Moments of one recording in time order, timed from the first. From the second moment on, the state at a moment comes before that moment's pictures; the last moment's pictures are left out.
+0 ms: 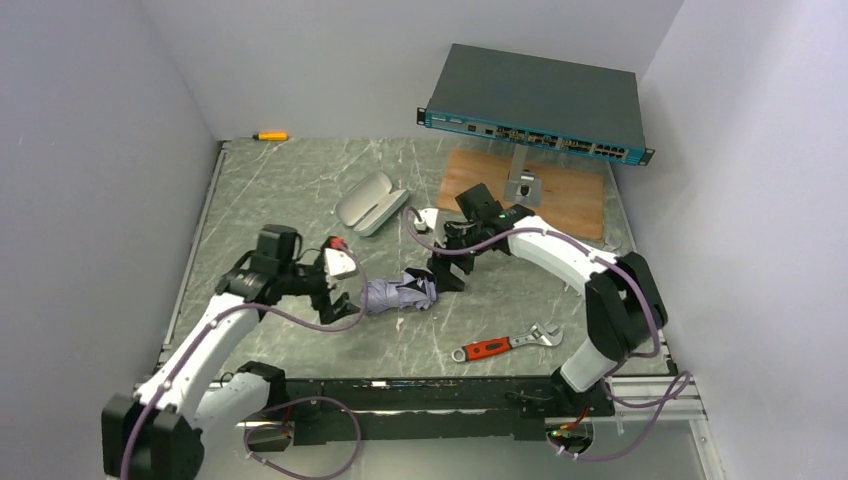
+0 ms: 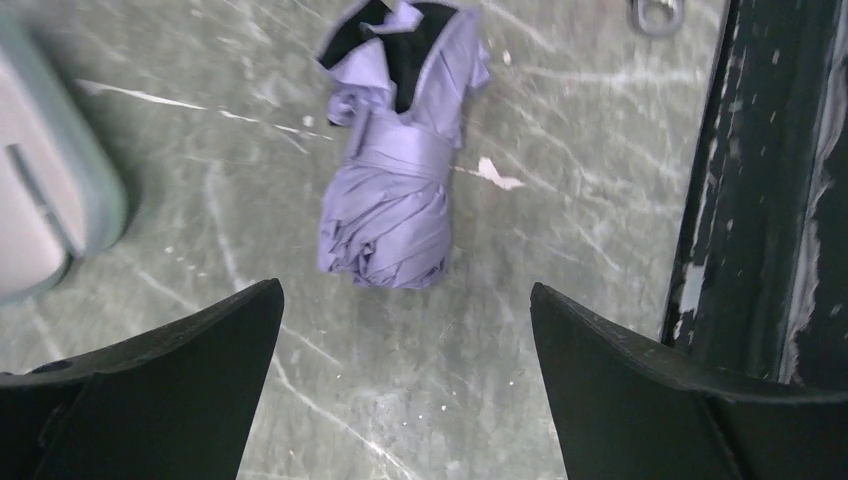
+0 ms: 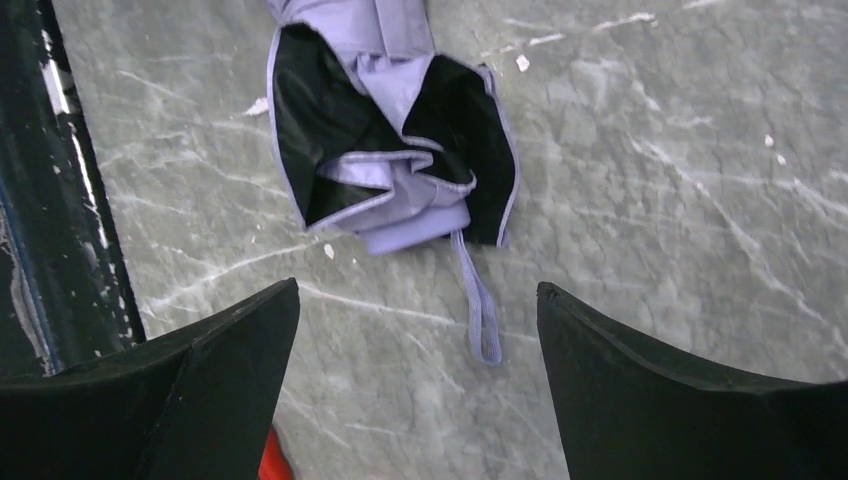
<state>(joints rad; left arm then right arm) -0.23 0.90 0.68 -0.58 0.81 0.74 0.58 1.58 1.11 -0.58 -0.57 -0.58</state>
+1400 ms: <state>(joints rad) -0.61 1.51 0.85 -0.30 0.43 1.04 0.38 1.88 1.41 -0.82 -0.88 -0.48</state>
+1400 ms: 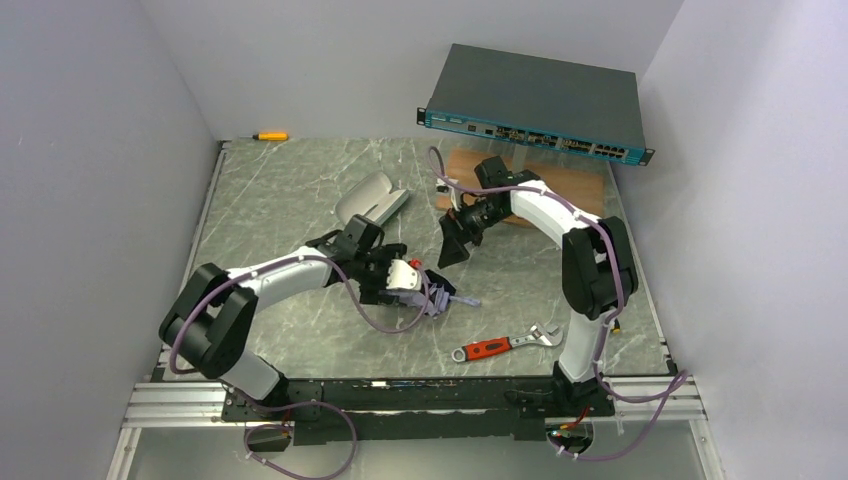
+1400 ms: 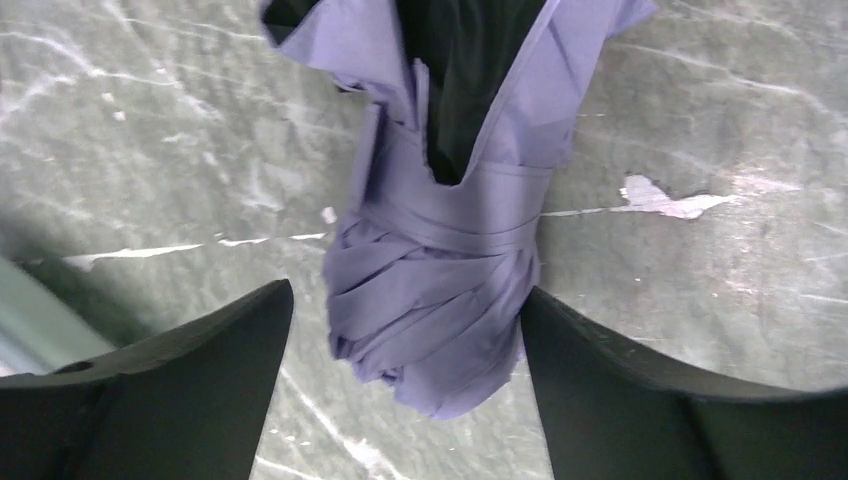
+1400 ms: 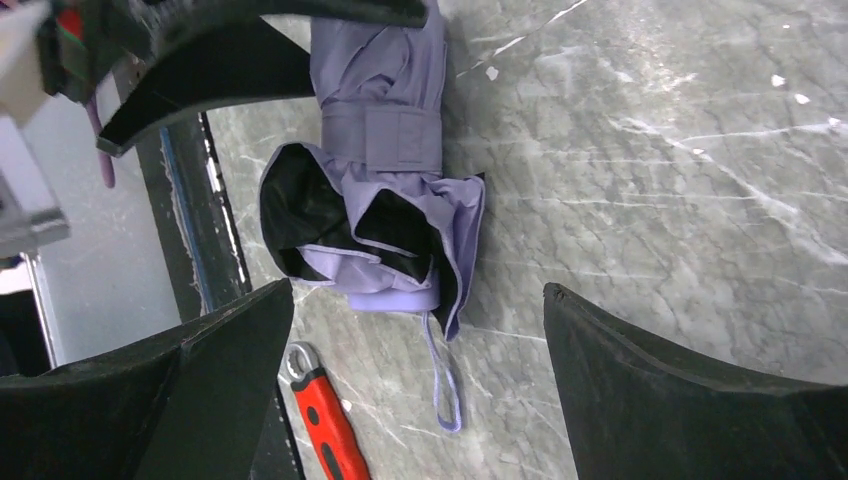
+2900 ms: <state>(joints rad) -0.70 1.20 0.57 0.18 0.09 1.04 0.43 2.21 1.83 -1.30 -1.10 -0.79</state>
